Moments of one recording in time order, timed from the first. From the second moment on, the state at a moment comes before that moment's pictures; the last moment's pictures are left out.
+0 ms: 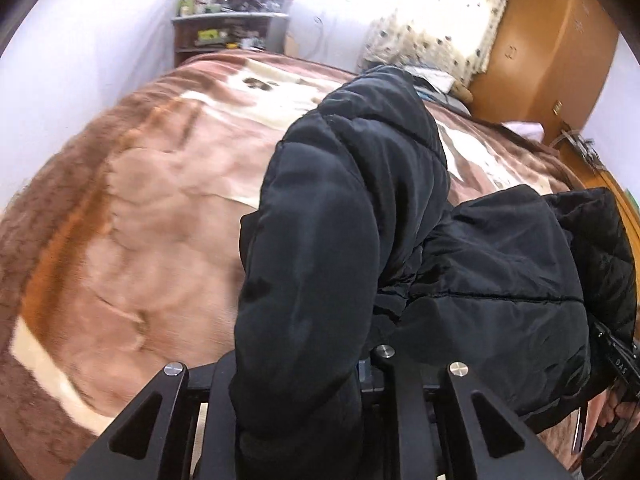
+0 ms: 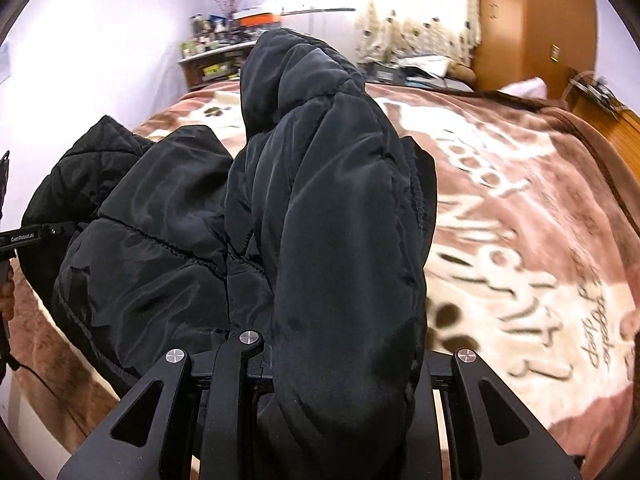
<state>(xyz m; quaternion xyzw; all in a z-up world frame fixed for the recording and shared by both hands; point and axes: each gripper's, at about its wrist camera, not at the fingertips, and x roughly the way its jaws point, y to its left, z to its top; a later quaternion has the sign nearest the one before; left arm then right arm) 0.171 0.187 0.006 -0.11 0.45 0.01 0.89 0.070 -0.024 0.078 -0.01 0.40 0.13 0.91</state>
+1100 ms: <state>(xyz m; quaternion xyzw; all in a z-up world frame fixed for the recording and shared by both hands) 0.189 0.305 -0.060 -0.14 0.49 0.06 0.86 0.117 -0.015 -0.007 0.05 0.47 0.10 0.88</state>
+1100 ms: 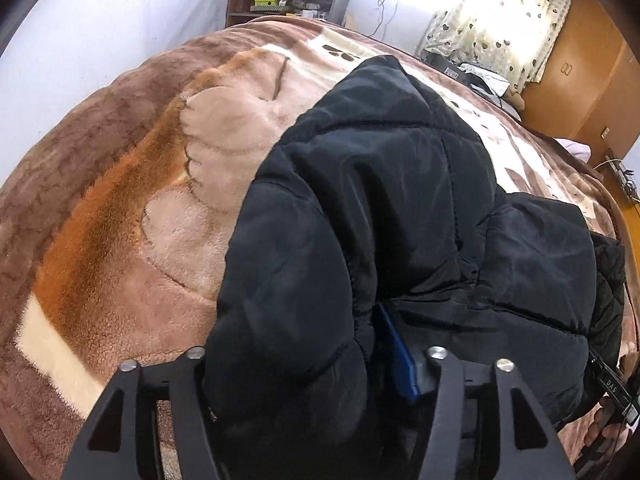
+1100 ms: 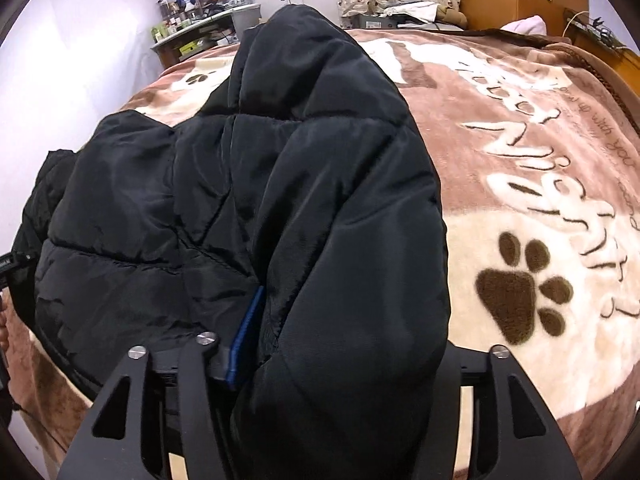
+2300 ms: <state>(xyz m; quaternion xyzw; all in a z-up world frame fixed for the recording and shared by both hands) 0.033 0.200 0.036 -0.05 0.45 0.05 0.89 -0.044 0.018 0.100 0.03 0.39 0.07 0.92</state>
